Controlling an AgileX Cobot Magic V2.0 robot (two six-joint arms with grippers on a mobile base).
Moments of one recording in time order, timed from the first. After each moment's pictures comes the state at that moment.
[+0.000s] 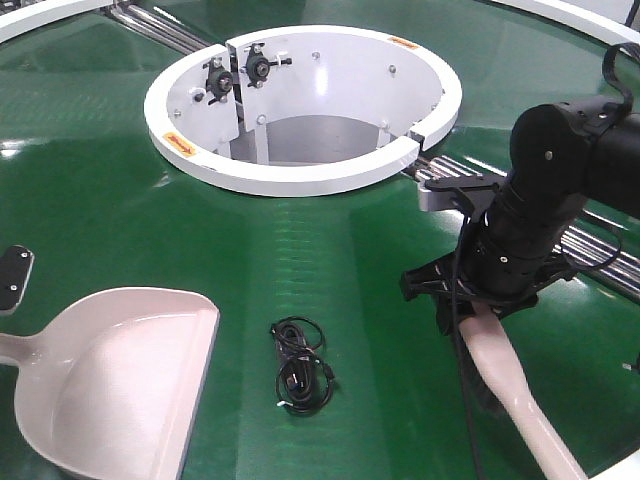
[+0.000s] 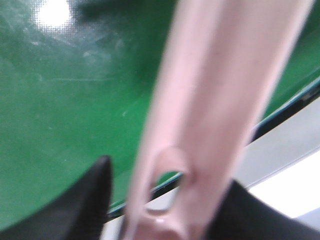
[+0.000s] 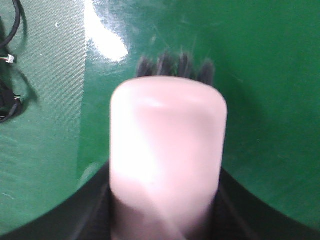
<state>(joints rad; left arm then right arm) 0.08 1.74 -1.19 0.34 1.21 1.33 0.35 1.66 -1.29 0.05 1.18 0.12</state>
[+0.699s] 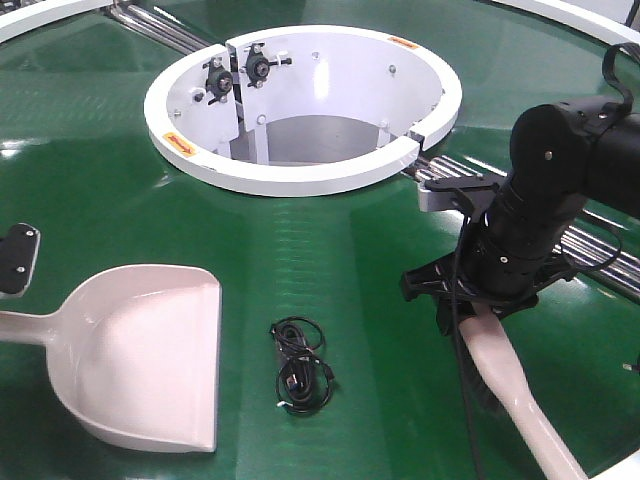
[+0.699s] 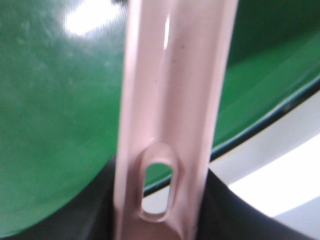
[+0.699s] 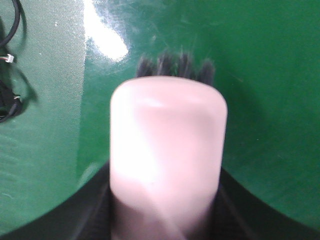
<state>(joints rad) 0.02 1.64 -1.19 0.29 1.23 1.28 0.35 1.66 -1.29 0.05 1.18 0.12</state>
